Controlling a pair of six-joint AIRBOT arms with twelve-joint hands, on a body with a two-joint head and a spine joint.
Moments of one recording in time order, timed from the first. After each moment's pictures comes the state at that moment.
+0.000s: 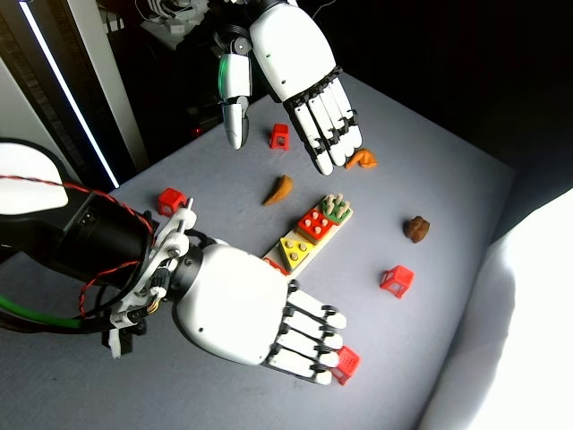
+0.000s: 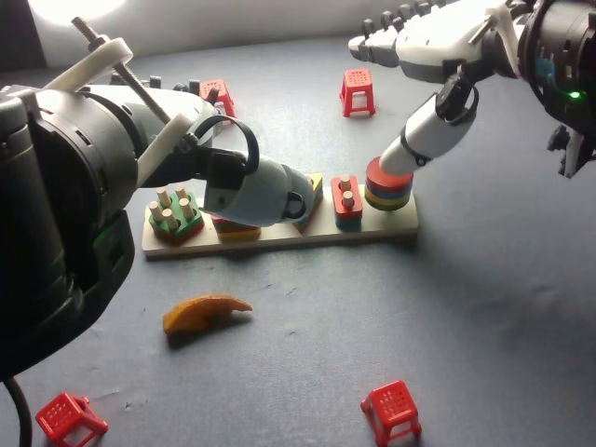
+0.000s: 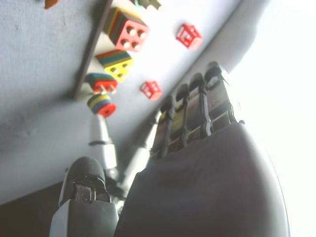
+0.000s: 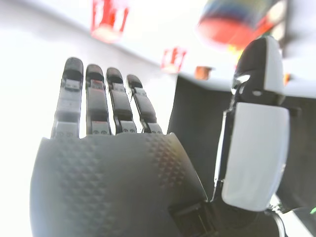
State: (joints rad) left arm 0.11 -1.00 0.54 1.06 1.24 -0.35; right arm -0.20 -1.28 1.29 -1.45 -0.29 0.50
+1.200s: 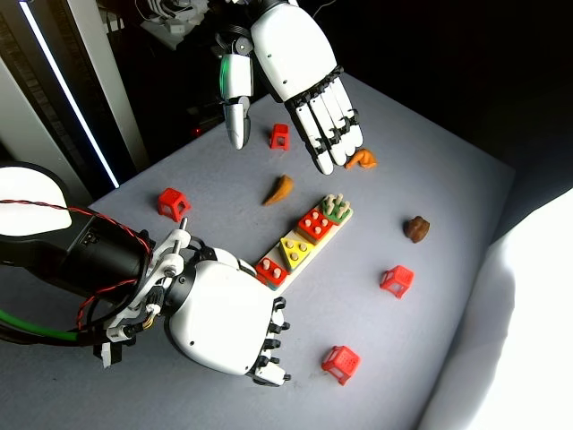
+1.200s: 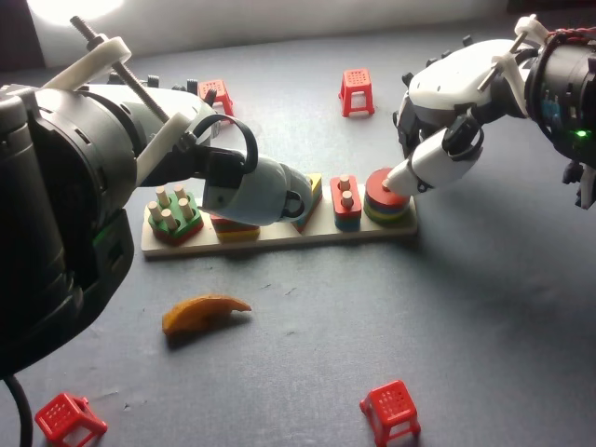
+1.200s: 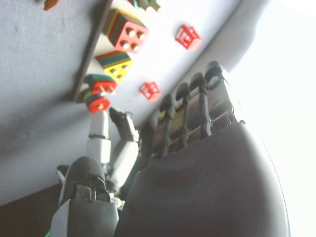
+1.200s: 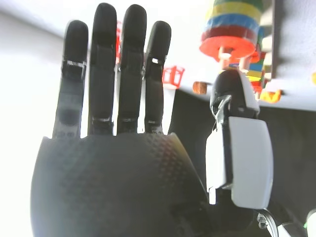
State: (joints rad) left arm 0.10 -1.00 0.55 1.06 1.24 -0.35; right arm -0.28 -1.28 1.30 -1.45 -0.29 0.48
